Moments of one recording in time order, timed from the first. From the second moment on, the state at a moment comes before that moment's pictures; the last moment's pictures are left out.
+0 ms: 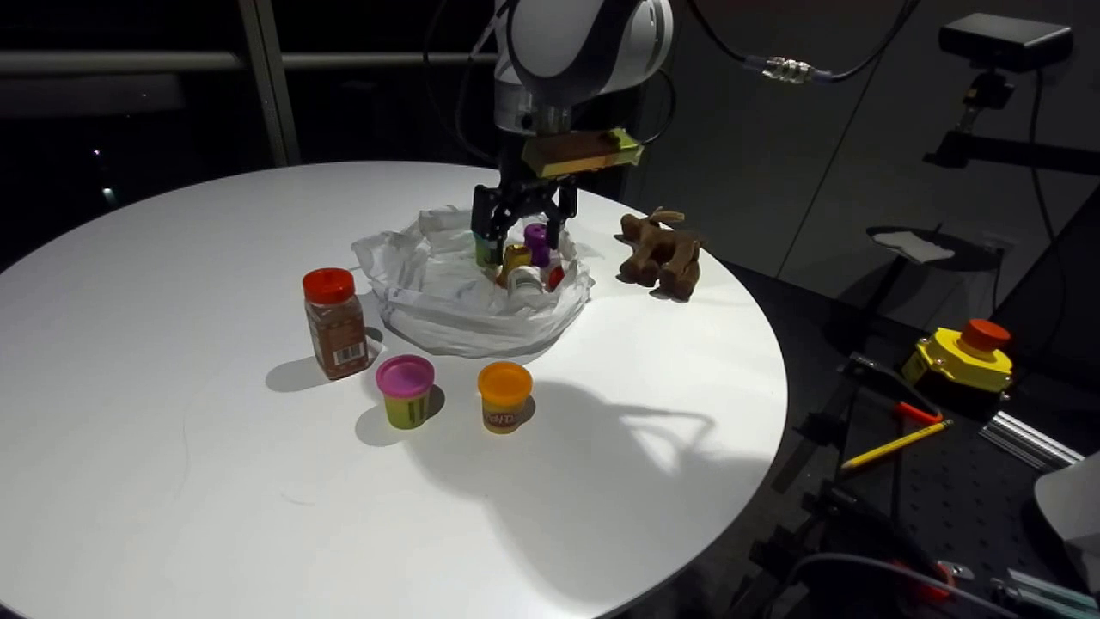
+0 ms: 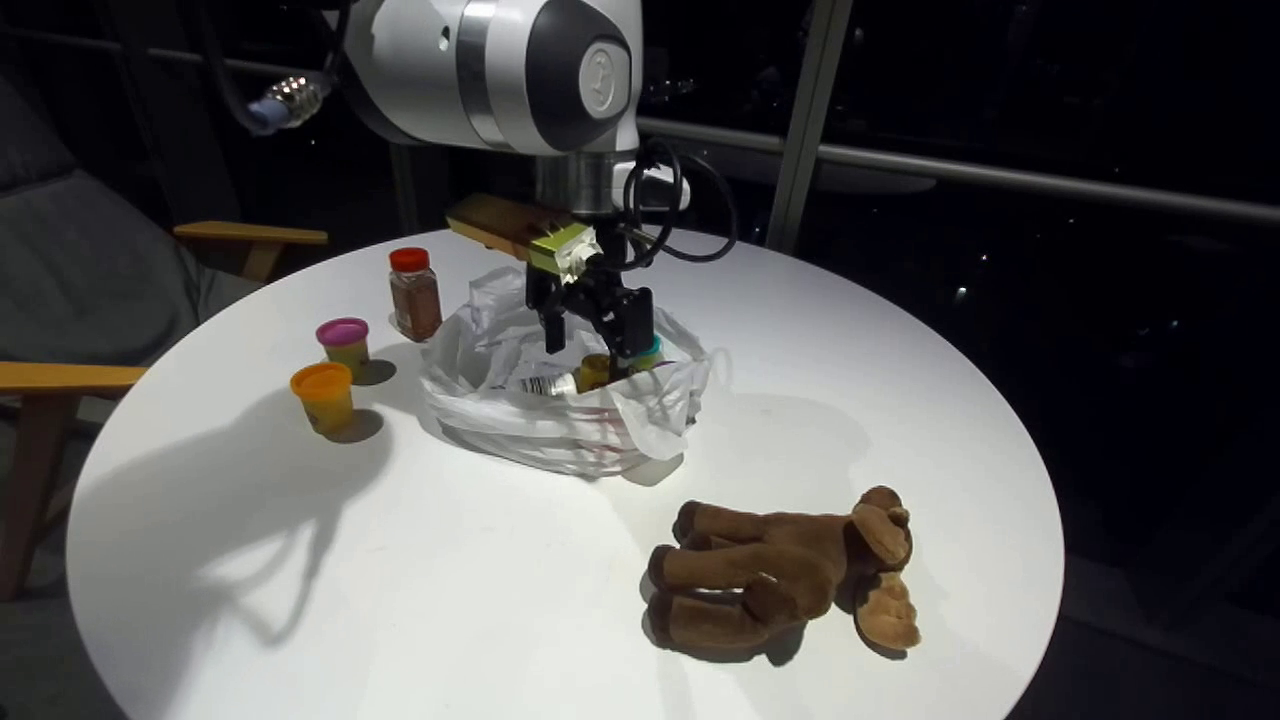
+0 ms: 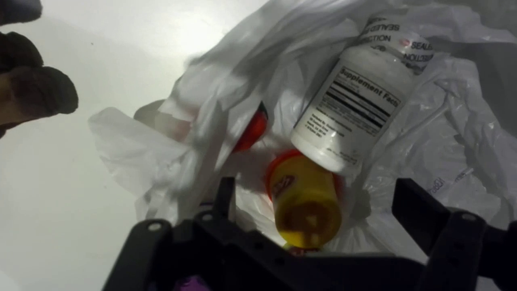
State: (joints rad) arm 0.10 0.63 -0.04 -1.85 -0.06 2.47 0.34
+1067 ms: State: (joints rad) arm 0.09 0.67 -0.06 -1.77 -0.04 2.43 0.34
